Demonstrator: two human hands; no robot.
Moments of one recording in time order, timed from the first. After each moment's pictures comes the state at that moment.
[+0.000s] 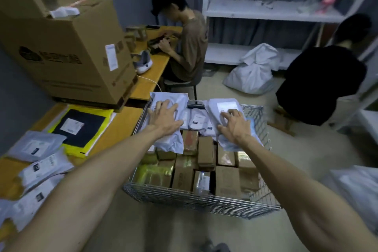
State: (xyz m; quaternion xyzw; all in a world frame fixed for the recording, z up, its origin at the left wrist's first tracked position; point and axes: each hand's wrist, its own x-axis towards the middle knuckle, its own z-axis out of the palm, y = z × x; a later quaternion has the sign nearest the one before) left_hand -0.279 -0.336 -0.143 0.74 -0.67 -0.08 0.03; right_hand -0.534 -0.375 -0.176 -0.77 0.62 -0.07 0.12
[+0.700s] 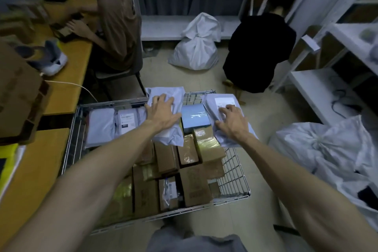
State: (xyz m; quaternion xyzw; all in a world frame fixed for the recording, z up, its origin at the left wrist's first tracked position) left_hand -0.417 -0.523 -0.216 0.62 -0.77 -0.16 0.02; right_hand -0.665 -0.461 -0.216 -0.64 0.75 -0.03 0.14
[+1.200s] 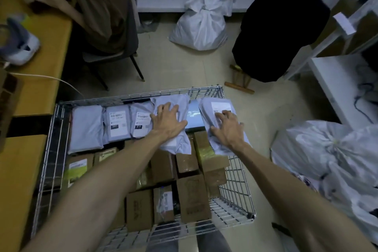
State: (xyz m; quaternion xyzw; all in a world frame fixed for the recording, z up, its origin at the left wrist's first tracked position) left_hand -0.460 -0.613 -0.310 0.64 -0.72 -0.26 -0.02; right_hand -0.674 -0.564 -0.308 -0.62 0.75 0.01 0.21
